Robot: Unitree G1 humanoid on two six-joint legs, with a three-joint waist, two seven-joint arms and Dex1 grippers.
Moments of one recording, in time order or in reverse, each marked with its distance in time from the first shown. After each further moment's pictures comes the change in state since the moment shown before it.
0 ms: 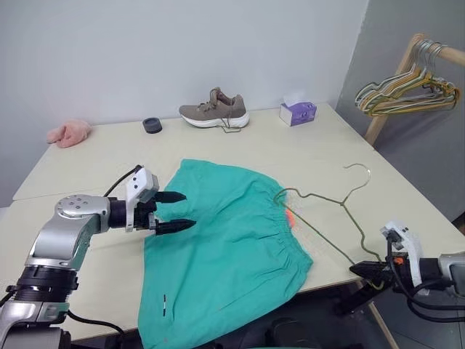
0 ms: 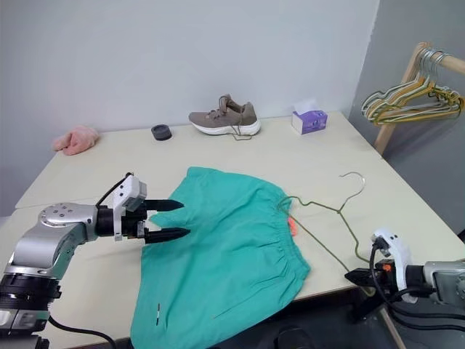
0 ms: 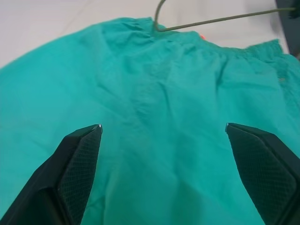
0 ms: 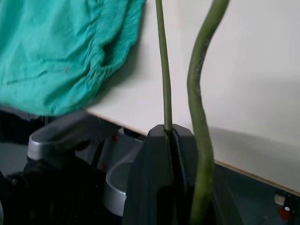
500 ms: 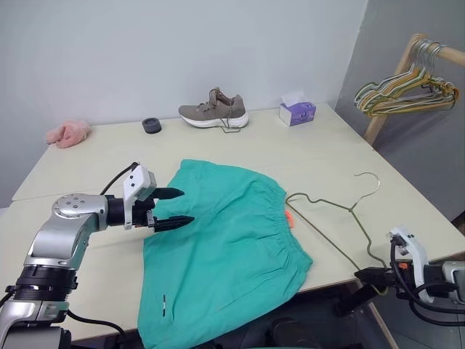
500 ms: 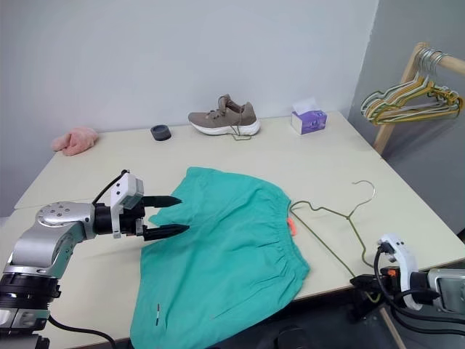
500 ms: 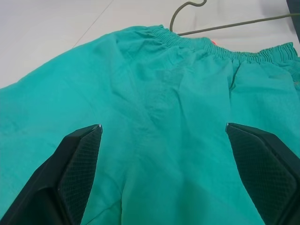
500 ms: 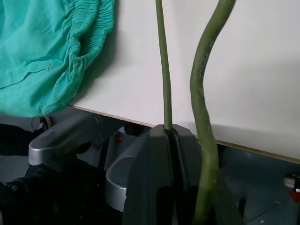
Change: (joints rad) left arm 0.000 -0.001 0.003 0.005 0.002 -0.043 0.002; right arm 0.025 0.014 0.006 0.013 0.023 0.028 -0.033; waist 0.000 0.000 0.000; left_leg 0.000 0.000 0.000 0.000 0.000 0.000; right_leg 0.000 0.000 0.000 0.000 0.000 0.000
